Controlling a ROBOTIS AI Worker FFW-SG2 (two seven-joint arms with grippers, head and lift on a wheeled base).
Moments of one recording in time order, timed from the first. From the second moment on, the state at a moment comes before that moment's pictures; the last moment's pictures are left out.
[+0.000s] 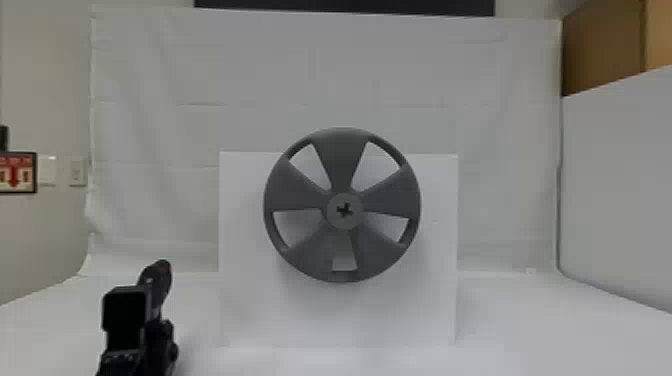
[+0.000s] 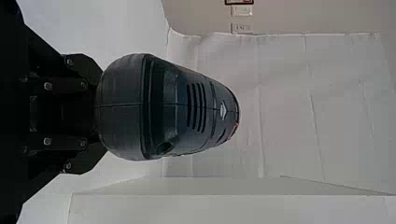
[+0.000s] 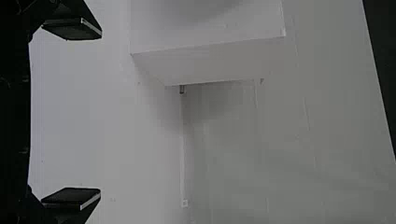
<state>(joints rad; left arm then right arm) -0.55 0.11 -0.05 -1.60 0.10 0.51 0.25 -0.33 -0.43 -0.76 -2.09 -0.18 1.14 0.86</state>
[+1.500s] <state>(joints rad) -0.50 0.16 -0.20 -2.39 0.34 1.05 0.28 -0.34 -0.45 -0.78 -2.10 -0.19 1.15 0.87</state>
